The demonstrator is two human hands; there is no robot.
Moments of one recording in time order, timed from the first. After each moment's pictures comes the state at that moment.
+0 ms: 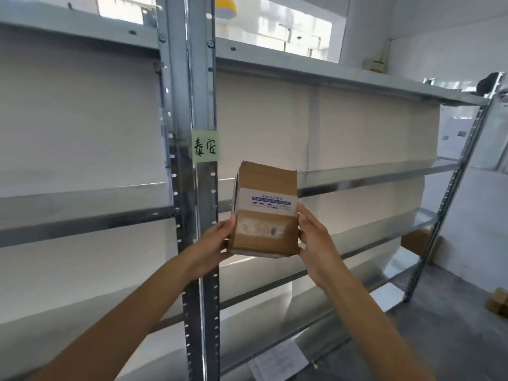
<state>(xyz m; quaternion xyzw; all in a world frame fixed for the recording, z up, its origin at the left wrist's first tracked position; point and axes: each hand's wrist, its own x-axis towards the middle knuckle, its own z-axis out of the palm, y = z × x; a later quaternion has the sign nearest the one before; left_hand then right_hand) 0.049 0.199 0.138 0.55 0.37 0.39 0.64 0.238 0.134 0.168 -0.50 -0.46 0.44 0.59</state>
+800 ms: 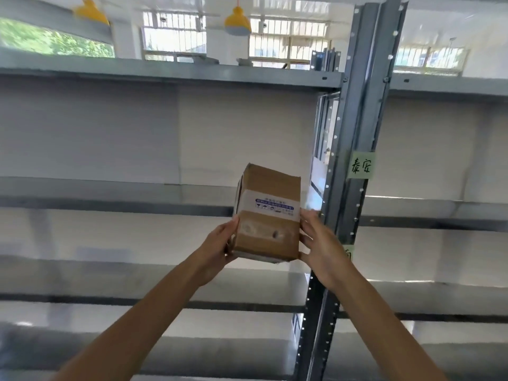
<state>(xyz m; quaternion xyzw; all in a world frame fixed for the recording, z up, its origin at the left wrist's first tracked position) -0.215 0.043 0.157 0.46 0.48 0.56 0.50 -0.007 0.067 0.192 -0.30 -0.54 0.62 0.47</state>
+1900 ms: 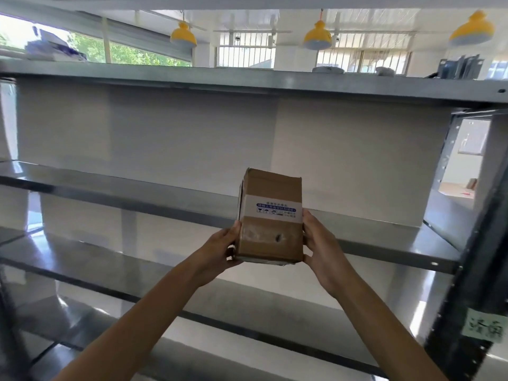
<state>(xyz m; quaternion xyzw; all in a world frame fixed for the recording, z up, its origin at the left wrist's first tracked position) -0.458 0.016 0.162 0.39 0.53 0.61 0.44 -0.264 0.084 0.202 -0.25 -0.63 0.62 0.40</state>
